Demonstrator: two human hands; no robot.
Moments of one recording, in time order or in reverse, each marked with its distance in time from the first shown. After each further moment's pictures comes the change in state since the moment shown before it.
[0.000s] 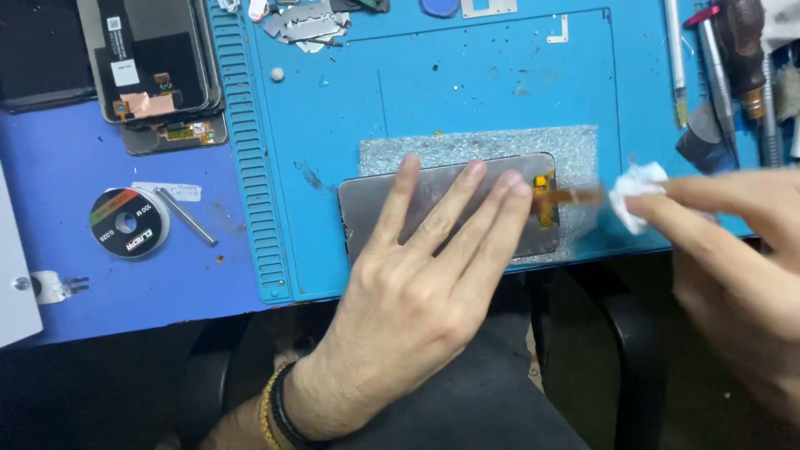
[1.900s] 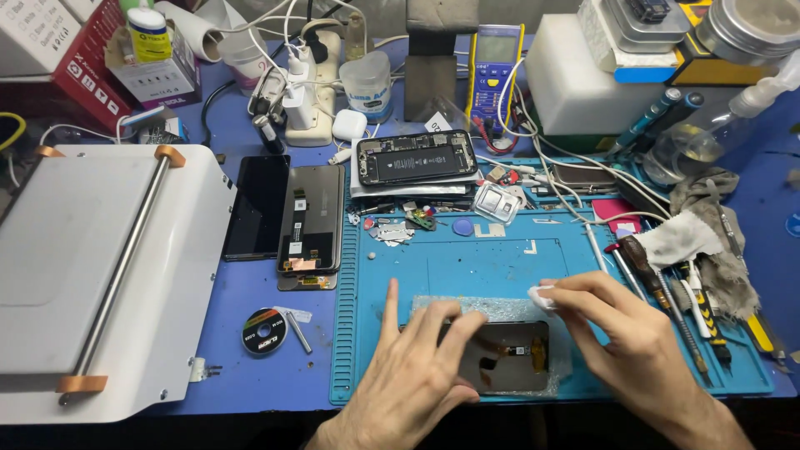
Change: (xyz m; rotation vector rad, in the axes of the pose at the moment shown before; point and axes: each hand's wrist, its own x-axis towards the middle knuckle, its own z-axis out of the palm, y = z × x) left_hand 0.001 -0.030 -0.028 -0.215 -0.154 -0.100; right_hand 0.074 -0.005 0.012 0.367 0.314 -0.041
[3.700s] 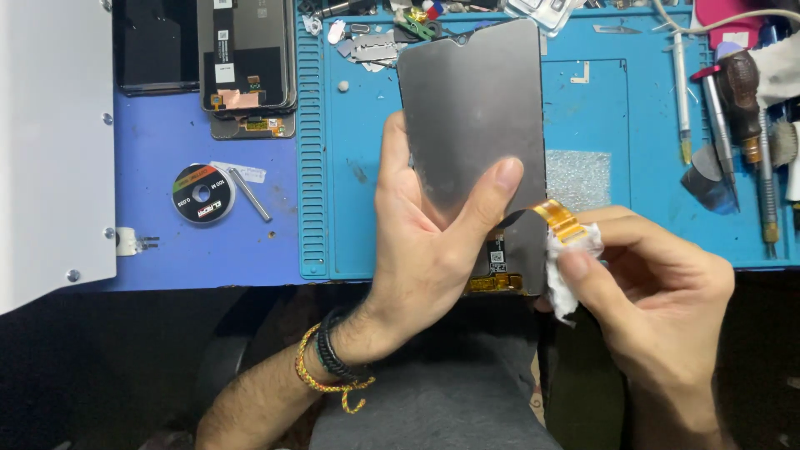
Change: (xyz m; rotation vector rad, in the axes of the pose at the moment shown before) left_hand 0.032 0.033 0.033 -1.295 0.712 -0.450; right_hand -0.040 -0.072 0.023 0.642 0.120 0.716
